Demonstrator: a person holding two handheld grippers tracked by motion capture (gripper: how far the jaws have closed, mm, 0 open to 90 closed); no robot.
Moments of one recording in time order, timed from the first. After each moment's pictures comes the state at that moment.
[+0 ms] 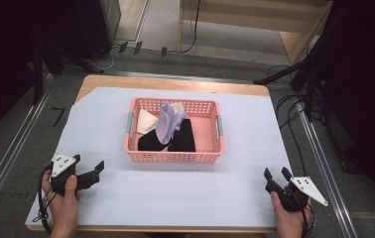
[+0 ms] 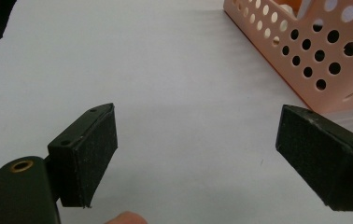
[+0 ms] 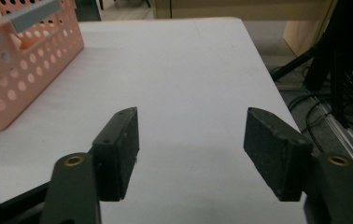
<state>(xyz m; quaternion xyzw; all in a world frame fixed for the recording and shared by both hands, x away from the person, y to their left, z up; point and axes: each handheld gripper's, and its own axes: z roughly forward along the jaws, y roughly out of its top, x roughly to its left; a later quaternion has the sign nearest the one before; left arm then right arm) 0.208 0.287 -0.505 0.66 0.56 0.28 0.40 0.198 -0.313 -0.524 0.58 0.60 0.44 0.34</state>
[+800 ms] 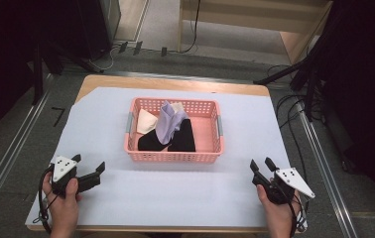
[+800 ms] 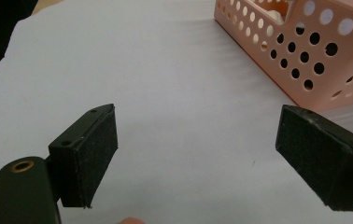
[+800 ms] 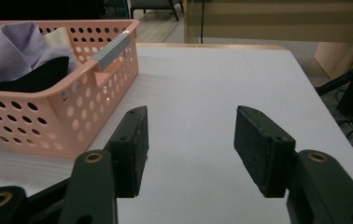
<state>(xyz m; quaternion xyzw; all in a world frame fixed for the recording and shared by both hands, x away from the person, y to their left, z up) 0.203 0.283 -0.505 0.67 0.54 0.30 0.41 0.208 -0.268 -0.496 0.53 0.62 0.48 0.33</state>
